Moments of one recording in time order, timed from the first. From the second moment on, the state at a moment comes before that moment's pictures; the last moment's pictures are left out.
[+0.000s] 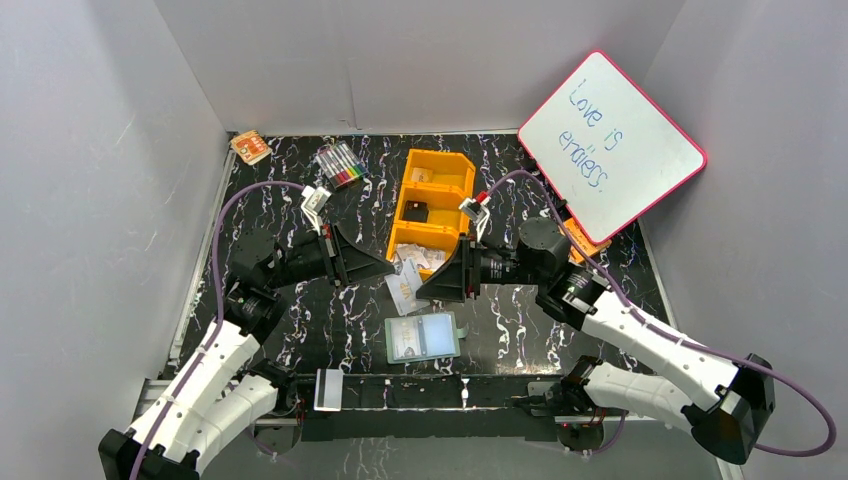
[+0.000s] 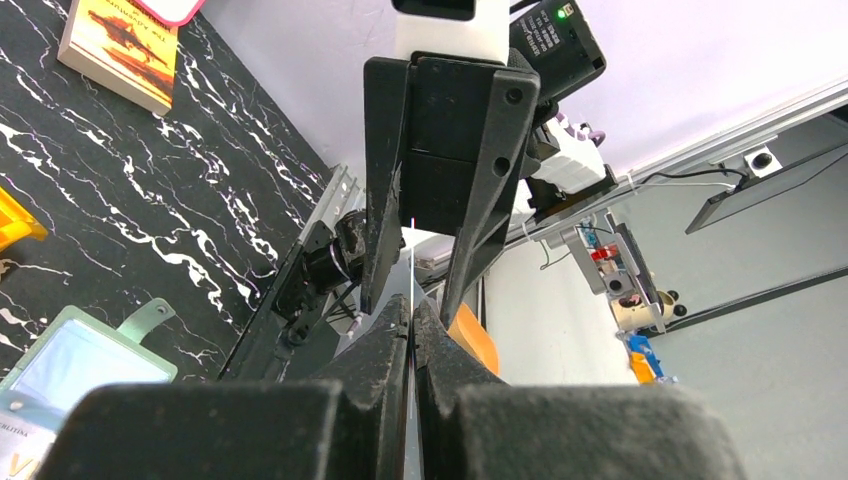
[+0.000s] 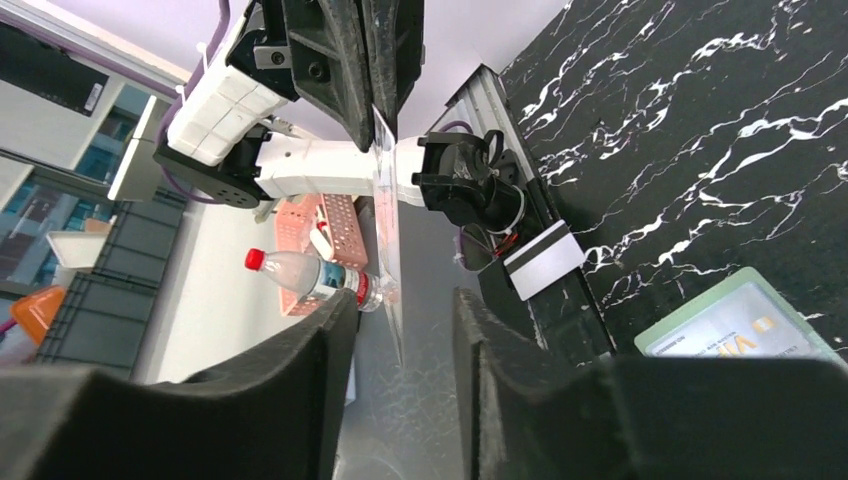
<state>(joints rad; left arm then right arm) -0.43 0.75 0.67 0.18 0.90 -1.05 0.86 0.95 0.80 0.06 -0.68 0.84</state>
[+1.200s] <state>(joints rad) -0.99 1.09 0.64 -0.30 0.08 -0.98 0.86 0.85 0.51 -0.51 -0.31 0.78</state>
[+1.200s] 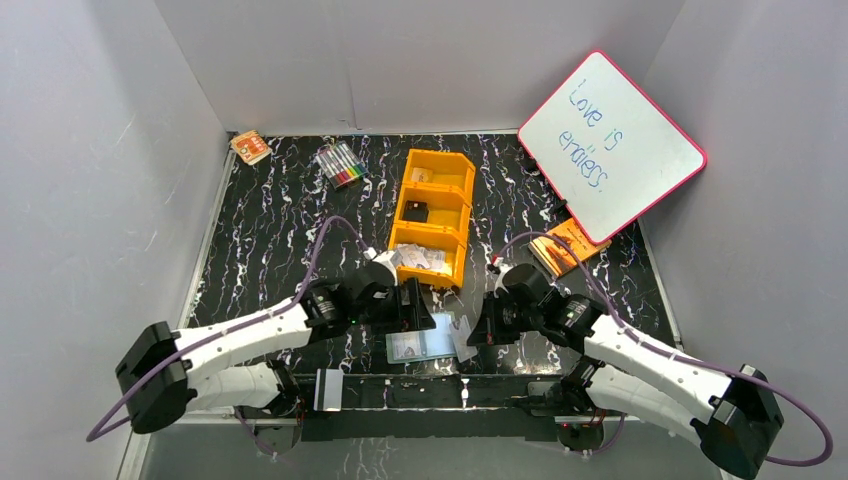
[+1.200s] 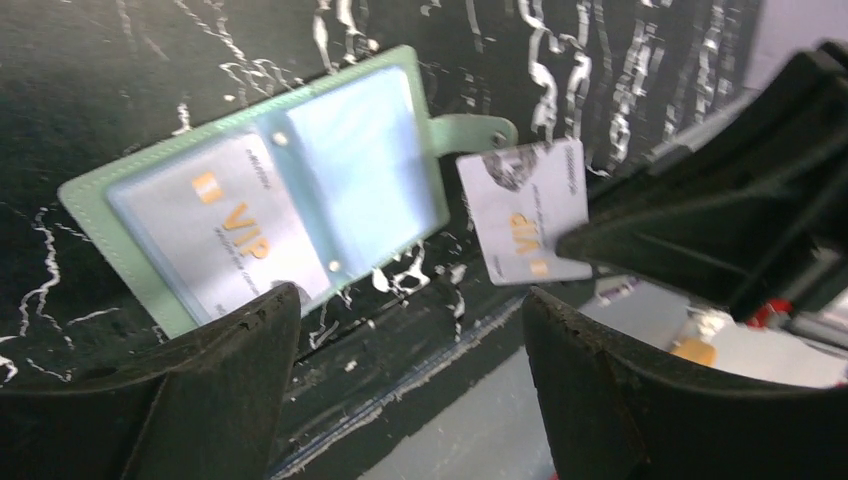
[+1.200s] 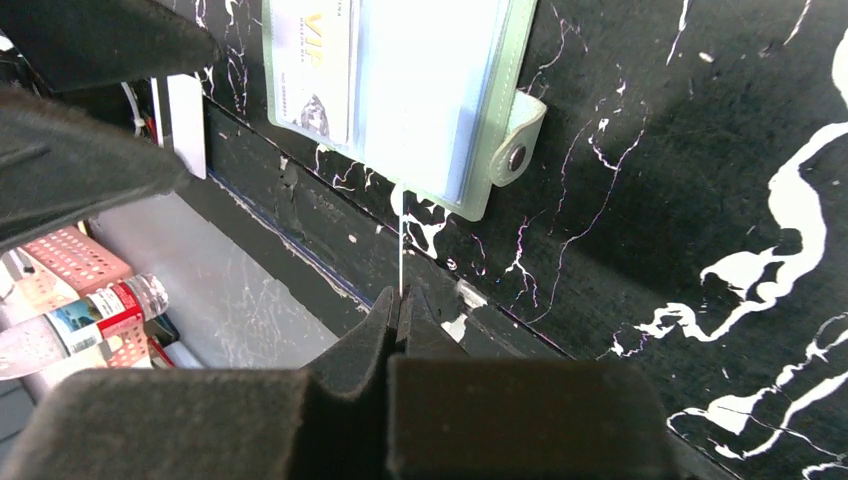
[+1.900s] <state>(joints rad) -1.01 1.39 0.79 -0.35 -0.04 -0.98 0.86 0.87 0.41 -0.42 -0.34 0.85</state>
